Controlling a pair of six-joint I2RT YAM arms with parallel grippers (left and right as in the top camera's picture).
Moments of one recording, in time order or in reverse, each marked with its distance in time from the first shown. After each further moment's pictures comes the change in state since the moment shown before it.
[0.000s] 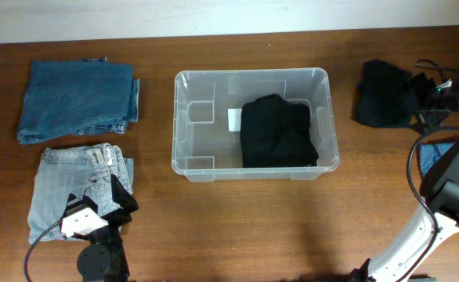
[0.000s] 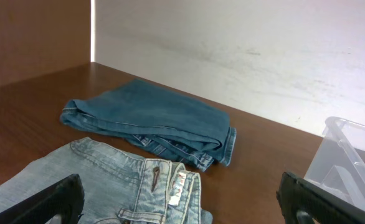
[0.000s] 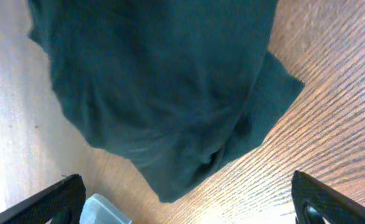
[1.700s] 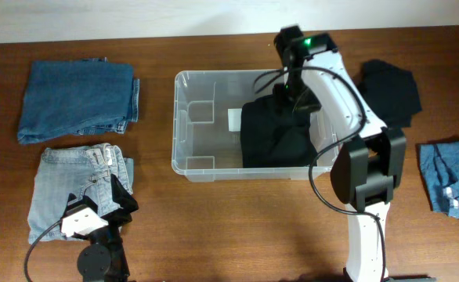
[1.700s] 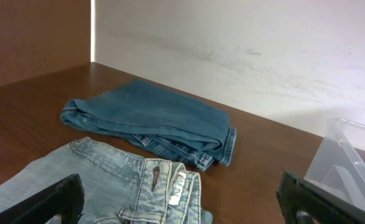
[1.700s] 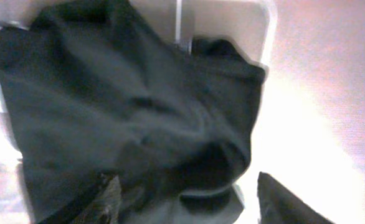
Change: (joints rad) left arm 0.000 0.000 0.000 0.000 0.000 0.000; right arm 0.791 0.055 0.344 -0.466 0.455 -0.335
